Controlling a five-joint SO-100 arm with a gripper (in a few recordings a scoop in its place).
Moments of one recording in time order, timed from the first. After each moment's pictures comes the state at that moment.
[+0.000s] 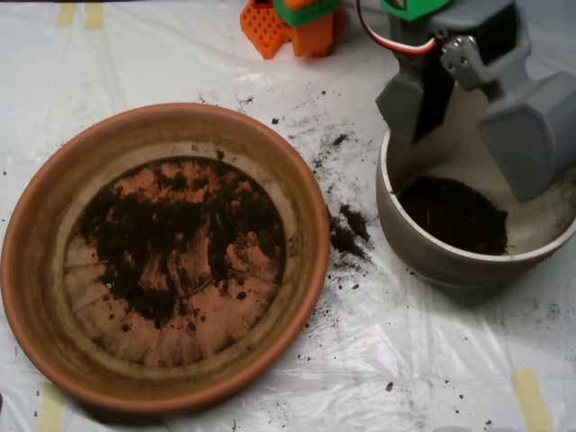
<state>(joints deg) -22.1 94.8 73.2 84.9 -15.2</state>
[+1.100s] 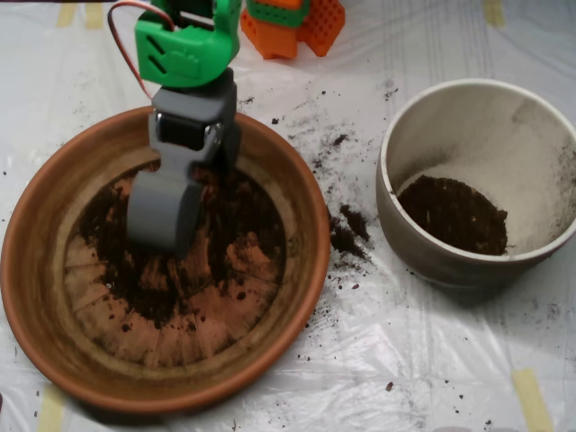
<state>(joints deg) 26.0 103.4 118.7 55.3 -5.8</state>
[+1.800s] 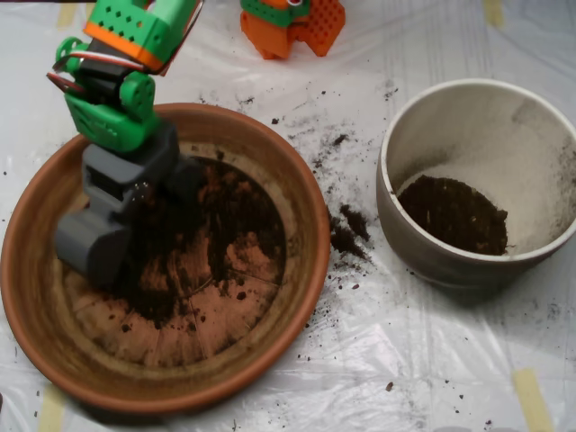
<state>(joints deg) 37.5 71.7 94.0 59.6 -0.2</state>
